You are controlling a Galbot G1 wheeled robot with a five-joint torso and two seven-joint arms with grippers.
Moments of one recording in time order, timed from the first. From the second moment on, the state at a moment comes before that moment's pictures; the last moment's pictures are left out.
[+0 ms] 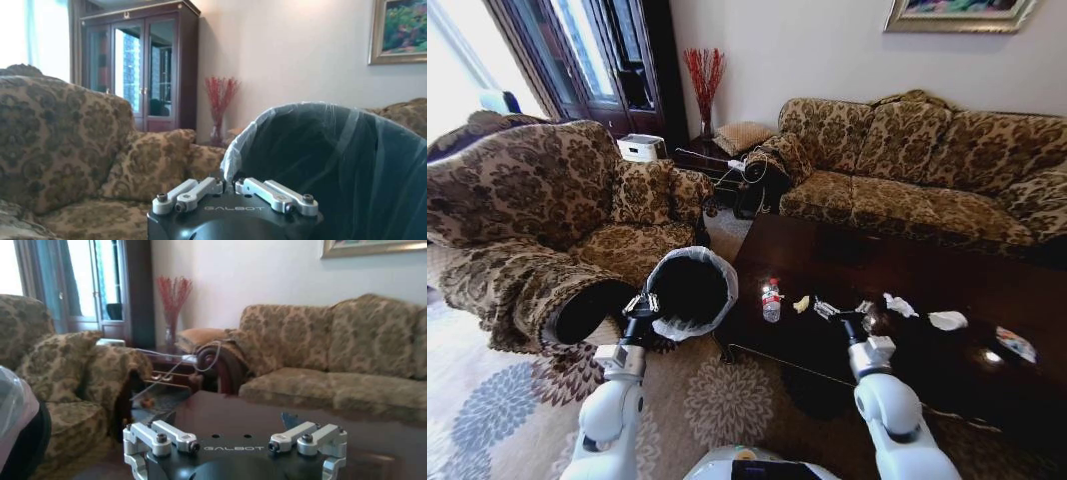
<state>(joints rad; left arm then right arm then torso) 1.48 -1.53 -0.74 -2.15 -0.14 0.02 0.07 -1.35 1.35 0.46 2.01 0.19 -0.17 0.06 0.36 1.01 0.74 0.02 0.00</state>
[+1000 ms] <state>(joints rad) 1.45 -1.48 -0.74 -2.17 -0.15 0.06 0.03 -1.00 1.45 0.17 1.42 0.40 -0.24 0.15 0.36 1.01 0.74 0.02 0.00</state>
